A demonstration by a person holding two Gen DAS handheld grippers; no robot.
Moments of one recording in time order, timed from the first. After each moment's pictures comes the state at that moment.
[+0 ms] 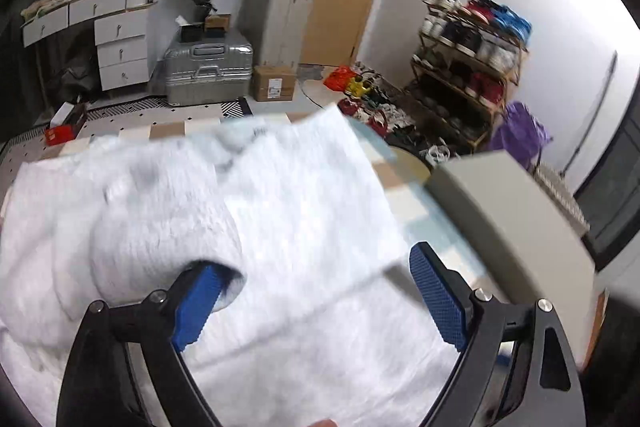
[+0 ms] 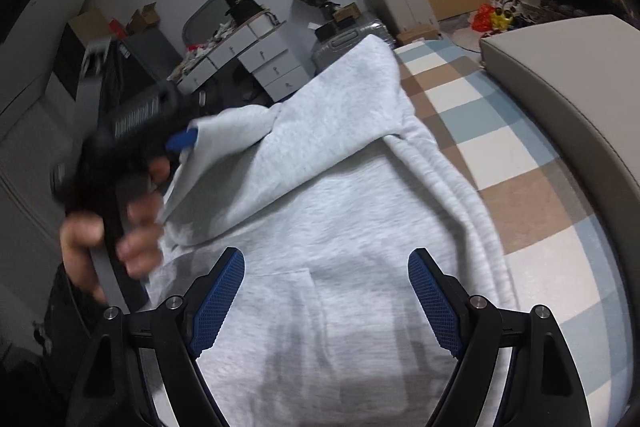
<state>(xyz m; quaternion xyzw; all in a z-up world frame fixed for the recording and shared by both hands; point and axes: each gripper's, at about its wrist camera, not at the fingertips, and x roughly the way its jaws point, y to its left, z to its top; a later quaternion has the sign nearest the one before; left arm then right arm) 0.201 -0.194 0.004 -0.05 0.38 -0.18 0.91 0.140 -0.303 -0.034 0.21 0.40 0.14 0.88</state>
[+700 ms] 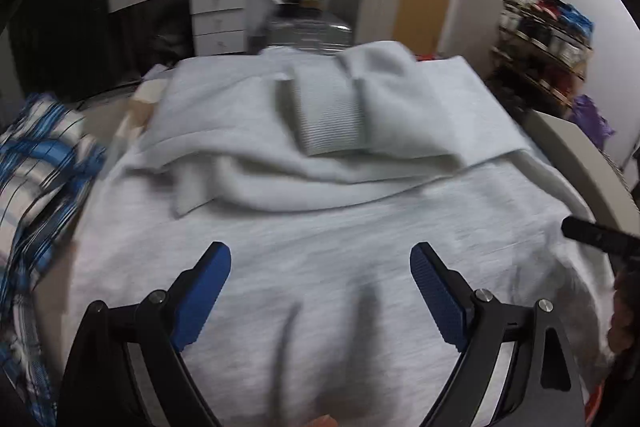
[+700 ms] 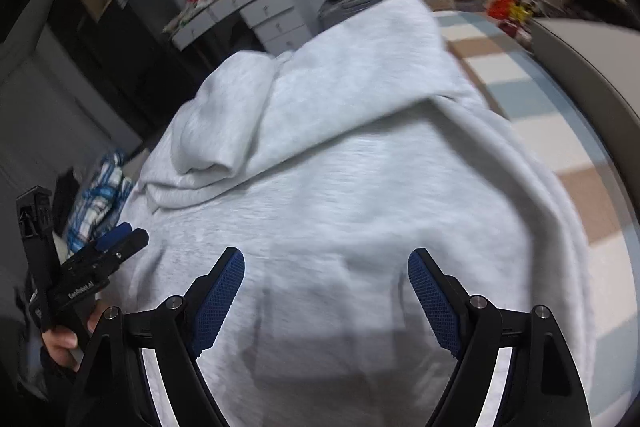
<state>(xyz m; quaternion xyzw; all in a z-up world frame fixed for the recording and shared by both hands) 0.083 -0.063 -0.027 -0.05 0.40 -0.03 0.92 0.171 -0.227 -0.051 0.12 0.46 0.16 0.87</state>
